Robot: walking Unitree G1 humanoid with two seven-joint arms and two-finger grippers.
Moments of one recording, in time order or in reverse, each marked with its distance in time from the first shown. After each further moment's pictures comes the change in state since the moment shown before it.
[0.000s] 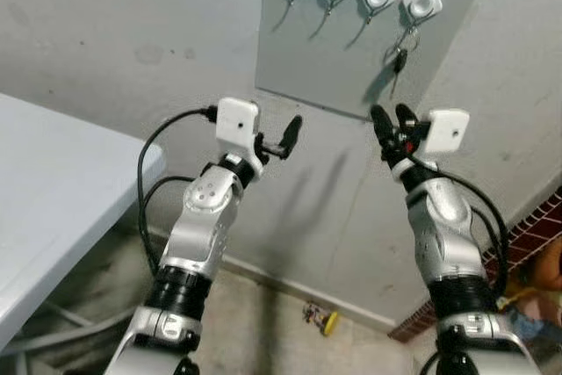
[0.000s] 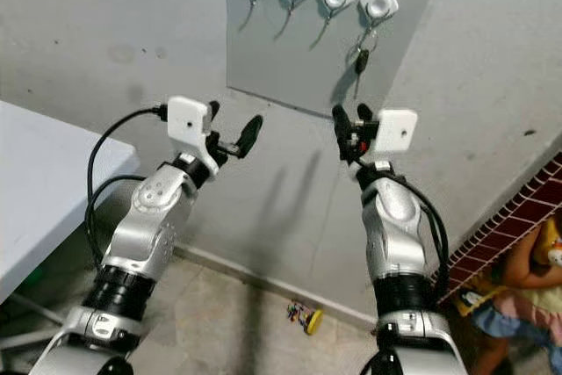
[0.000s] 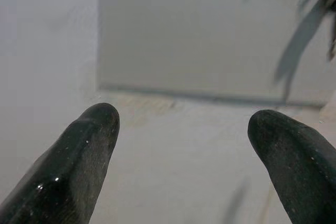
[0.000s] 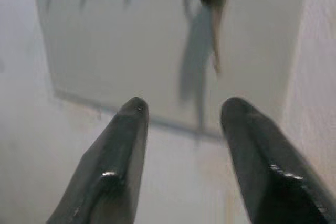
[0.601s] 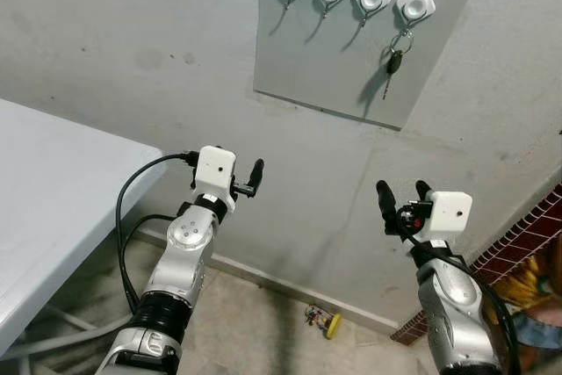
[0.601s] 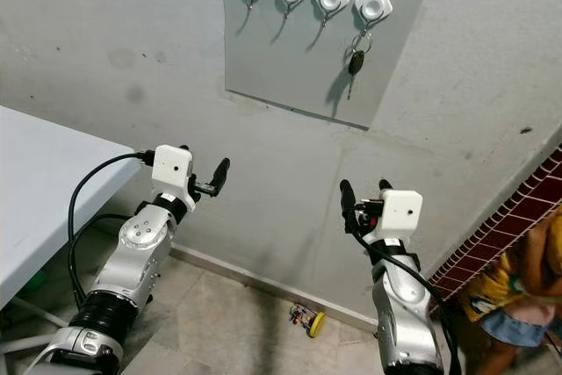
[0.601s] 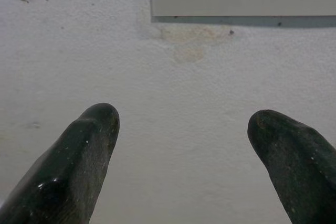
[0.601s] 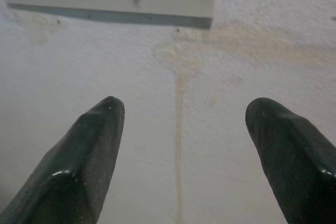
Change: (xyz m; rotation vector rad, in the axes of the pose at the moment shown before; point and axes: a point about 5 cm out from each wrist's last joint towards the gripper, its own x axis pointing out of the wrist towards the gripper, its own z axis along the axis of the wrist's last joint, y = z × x) left arm -0.026 0.027 -0.048 0.108 0.108 0.133; right arm -0.077 -0.016 -0.045 -0.064 0.158 -0.136
